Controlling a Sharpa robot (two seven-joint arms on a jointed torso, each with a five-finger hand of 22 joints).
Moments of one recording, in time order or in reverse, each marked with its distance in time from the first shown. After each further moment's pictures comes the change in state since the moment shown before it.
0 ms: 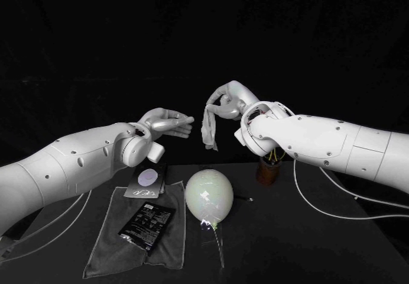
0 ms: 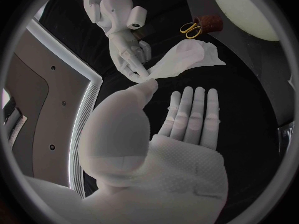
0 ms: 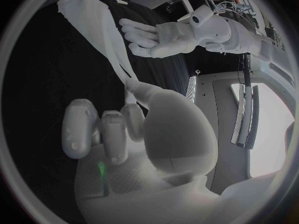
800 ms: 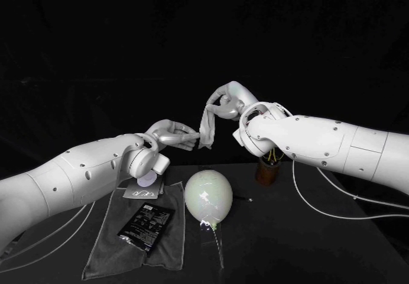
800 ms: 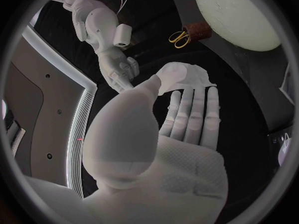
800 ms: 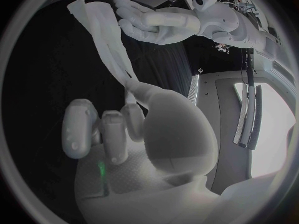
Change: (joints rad) left arm -0.042 0.012 -0.007 0.046 -0.071 -0.048 -0.034; left_hand 0.144 0.053 -0.178 0.033 0.000 0.027 0.003 0.036 -0.140 -0.016 -0.021 0.082 0.008 0.031 -0.022 0.051 0.004 -0.001 0.084 -0.004 -0.031 -0.046; right arm 0.000 0.004 0.000 0.002 -0.002 -0.023 -0.034; right_hand 0.001 0.001 0.000 0.000 -0.002 -0.002 0.002 -0.001 0.000 0.000 0.000 0.000 -0.001 0.000 0.000 -0.003 0.000 0.000 0.000 0.000 0.000 0.001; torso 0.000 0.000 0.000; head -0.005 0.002
